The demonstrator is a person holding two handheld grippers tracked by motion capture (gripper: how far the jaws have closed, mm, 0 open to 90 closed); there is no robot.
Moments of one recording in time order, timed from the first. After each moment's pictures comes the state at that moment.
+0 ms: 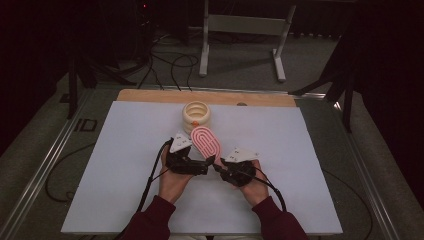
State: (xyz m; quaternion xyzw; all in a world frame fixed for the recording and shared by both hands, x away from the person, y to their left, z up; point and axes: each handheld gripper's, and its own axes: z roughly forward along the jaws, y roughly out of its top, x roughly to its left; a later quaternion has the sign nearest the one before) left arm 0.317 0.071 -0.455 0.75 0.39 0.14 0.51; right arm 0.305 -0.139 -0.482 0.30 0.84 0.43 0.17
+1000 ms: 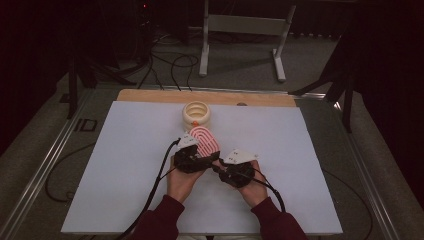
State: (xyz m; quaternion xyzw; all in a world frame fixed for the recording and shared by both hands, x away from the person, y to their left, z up) left arm 0.325 0.055 -0.465 0.74 0.41 0.08 0.52; right arm 0.300 -0.135 -0.479 0.29 0.83 0.44 0.18
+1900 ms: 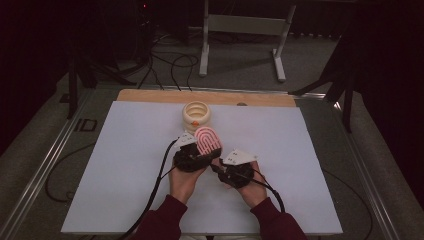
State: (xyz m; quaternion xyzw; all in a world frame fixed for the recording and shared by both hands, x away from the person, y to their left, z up) left arm 0.322 0.054 -0.457 0.72 0.41 0.05 0.55; right arm 0.299 -0.133 -0.479 0.29 0.83 0.44 0.18
